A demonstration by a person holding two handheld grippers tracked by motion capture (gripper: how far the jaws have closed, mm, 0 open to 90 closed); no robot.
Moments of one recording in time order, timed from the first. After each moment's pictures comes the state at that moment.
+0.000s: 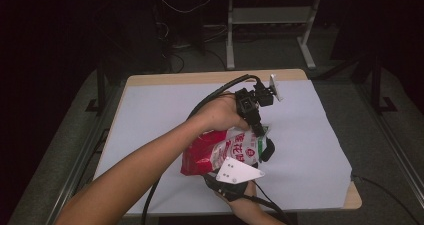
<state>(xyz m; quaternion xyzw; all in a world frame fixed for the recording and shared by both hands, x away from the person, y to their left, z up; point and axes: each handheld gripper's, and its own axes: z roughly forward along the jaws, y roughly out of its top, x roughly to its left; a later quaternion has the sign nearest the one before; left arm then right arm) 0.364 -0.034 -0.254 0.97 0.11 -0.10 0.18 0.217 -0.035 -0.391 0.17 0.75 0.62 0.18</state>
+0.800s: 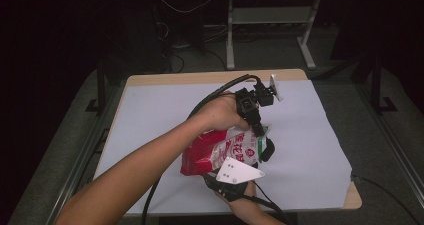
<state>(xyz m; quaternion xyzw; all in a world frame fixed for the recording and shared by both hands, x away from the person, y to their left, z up) 0.365 -0.035 -0.255 0.97 0.11 -0.10 0.17 0.216 -0.034 -0.390 0.17 0.74 0.62 0.18</state>
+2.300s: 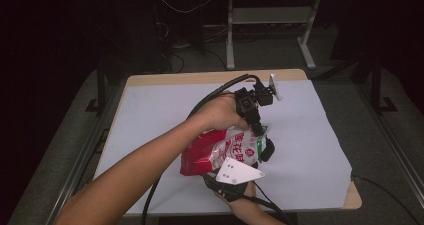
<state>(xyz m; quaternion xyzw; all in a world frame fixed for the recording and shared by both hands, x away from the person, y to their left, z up) 0.367 -0.034 -0.255 0.97 0.11 -0.10 0.17 0.216 -0.034 -0.389 0.17 0.74 0.62 0.18</state>
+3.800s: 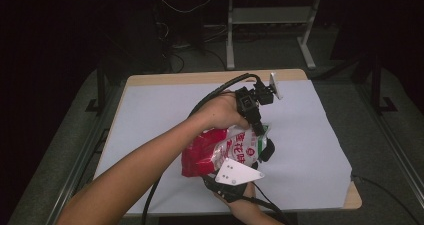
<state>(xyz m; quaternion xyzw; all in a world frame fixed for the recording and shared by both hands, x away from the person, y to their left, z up) 0.369 -0.036 -0.254 0.97 0.11 -0.11 0.17 0.214 -0.033 -0.390 0.17 0.74 0.62 0.18</state>
